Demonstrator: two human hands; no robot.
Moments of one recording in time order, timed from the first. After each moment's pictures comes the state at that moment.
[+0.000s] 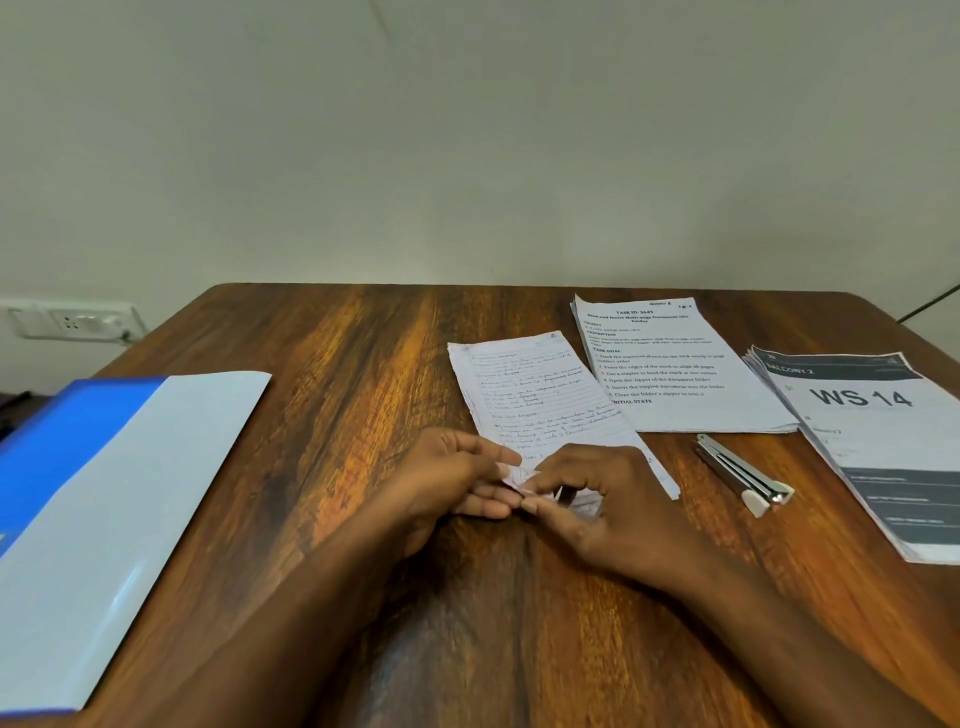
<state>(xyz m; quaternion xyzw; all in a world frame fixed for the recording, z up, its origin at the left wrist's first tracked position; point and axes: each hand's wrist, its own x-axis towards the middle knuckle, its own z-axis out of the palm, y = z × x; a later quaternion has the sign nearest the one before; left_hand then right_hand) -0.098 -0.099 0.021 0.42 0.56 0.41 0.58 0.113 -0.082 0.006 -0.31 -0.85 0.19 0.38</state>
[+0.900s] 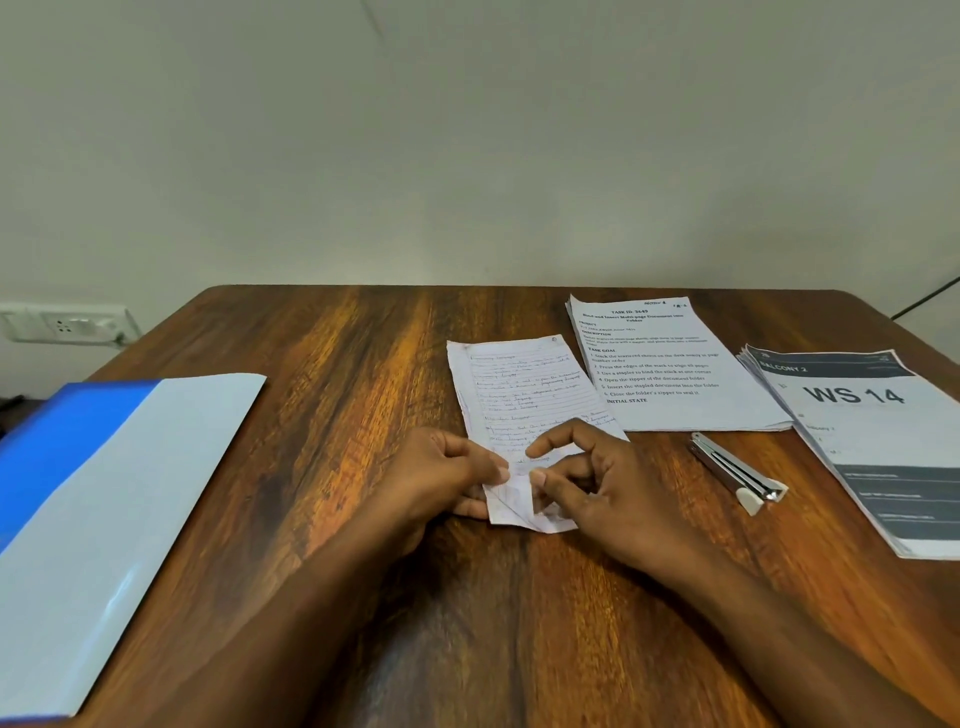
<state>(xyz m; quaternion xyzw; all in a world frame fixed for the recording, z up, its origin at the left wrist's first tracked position) -0.099 -0.102 0.023 0.43 0.60 0.42 0.53 0.110 -0.085 0.011 -0.39 -0.74 0.41 0.37</state>
